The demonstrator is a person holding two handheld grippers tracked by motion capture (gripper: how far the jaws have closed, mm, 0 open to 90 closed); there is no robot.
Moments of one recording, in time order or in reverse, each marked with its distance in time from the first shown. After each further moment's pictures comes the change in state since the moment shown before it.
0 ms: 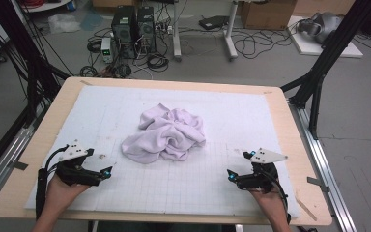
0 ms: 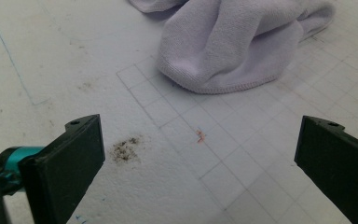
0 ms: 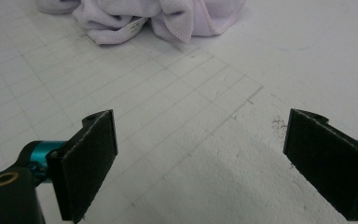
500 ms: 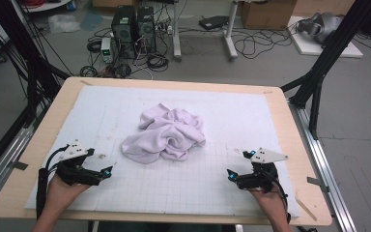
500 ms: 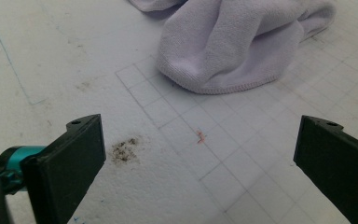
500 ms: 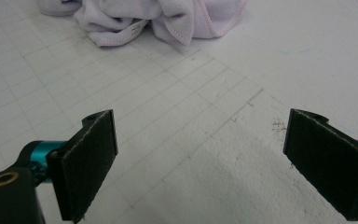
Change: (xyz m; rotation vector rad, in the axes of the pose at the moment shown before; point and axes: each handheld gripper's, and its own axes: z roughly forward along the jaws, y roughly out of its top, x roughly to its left) left arm 0.000 0.000 0.002 0.001 -0.006 -0.006; right arm -0.001 0.000 0.001 -0.008 0.004 -0.003
